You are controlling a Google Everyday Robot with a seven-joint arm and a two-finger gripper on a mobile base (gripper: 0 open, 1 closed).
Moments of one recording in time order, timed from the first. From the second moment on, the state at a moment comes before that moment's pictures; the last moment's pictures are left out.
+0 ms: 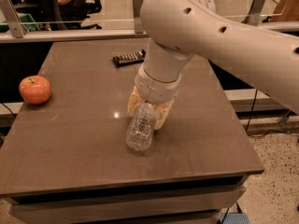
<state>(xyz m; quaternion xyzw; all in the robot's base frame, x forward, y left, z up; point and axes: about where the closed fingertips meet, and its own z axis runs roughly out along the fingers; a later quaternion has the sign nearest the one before) 0.474 0.004 0.829 -0.97 0.21 0.02 0.11</state>
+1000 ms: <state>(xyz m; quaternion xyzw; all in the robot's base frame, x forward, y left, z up) 0.502 -0.024 0.868 -0.96 0.25 -0.02 0.12</state>
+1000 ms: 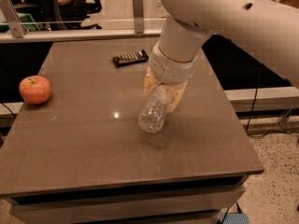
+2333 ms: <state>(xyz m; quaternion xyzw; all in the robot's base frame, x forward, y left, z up) 0.642 -0.007 0.859 -0.99 0.07 -0.06 0.13</state>
